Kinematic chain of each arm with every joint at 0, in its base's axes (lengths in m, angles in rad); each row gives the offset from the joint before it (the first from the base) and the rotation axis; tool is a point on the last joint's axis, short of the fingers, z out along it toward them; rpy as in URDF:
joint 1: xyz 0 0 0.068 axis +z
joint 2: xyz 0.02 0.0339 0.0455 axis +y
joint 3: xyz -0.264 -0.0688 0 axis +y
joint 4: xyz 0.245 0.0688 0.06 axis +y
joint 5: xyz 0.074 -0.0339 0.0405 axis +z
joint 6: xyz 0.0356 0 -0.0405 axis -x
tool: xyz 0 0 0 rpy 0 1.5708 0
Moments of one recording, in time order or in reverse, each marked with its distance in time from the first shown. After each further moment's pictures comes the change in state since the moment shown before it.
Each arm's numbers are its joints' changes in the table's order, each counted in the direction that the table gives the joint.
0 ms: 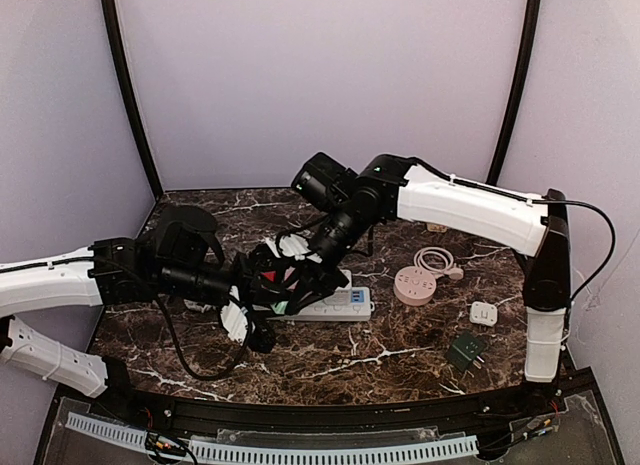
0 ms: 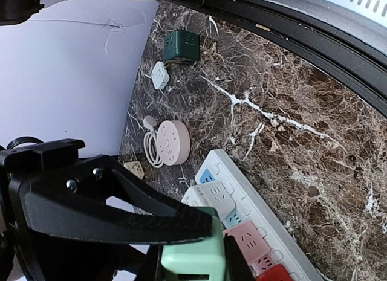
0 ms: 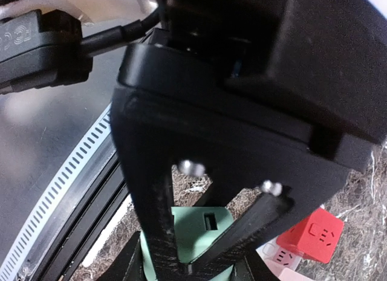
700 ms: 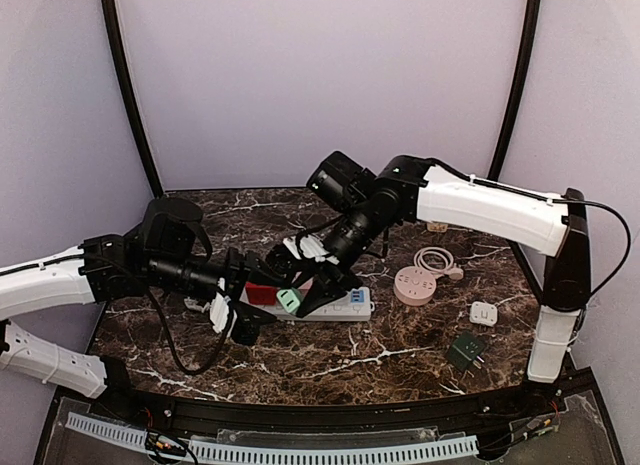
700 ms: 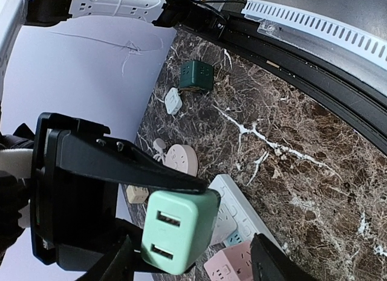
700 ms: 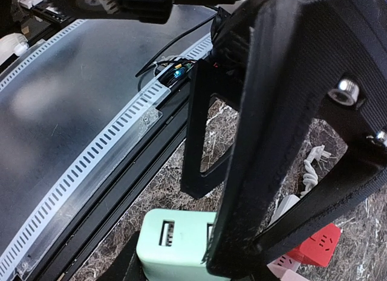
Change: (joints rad) left arm 0.053 -0.052 0.016 -0.011 -0.193 0.023; right arm -0.019 -0.107 0.141 -0.045 0.066 0.062
